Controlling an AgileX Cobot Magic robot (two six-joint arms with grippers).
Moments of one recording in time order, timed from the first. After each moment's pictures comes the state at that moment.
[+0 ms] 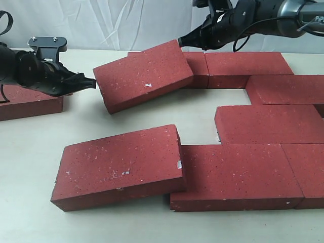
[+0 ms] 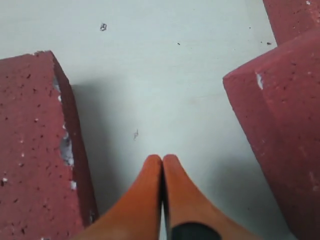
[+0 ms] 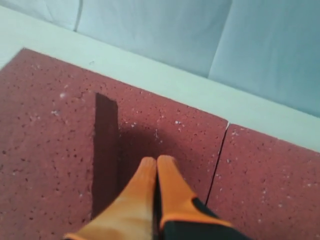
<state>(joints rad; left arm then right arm) -0.19 1.96 -1.07 -0.08 0.04 -0.07 0.30 2.16 -1.64 0.24 0.28 -0.29</state>
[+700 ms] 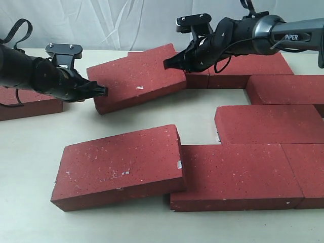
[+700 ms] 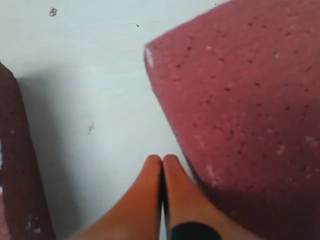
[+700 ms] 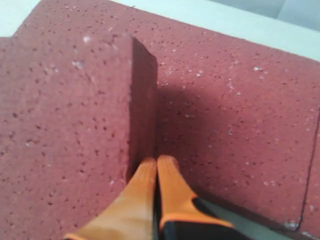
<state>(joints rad) -0.25 2.00 -1.08 -0.06 0.04 -0.07 0.36 2.24 -1.64 0.34 0.32 -0.29</state>
